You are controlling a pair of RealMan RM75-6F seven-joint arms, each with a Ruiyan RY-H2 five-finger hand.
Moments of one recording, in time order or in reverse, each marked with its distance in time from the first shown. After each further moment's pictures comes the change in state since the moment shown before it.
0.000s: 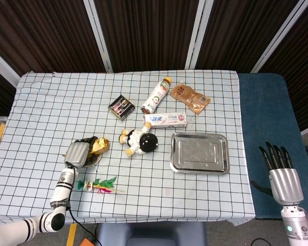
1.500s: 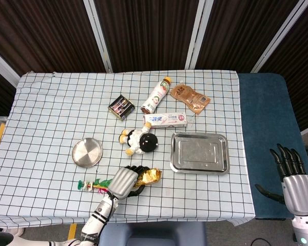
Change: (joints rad) left arm 0.047 -0.203 0.078 -0.313 0.273 0.090 0.146; right arm -0.071 0.052 0.013 -0.022 -0.122 0.138 0.187
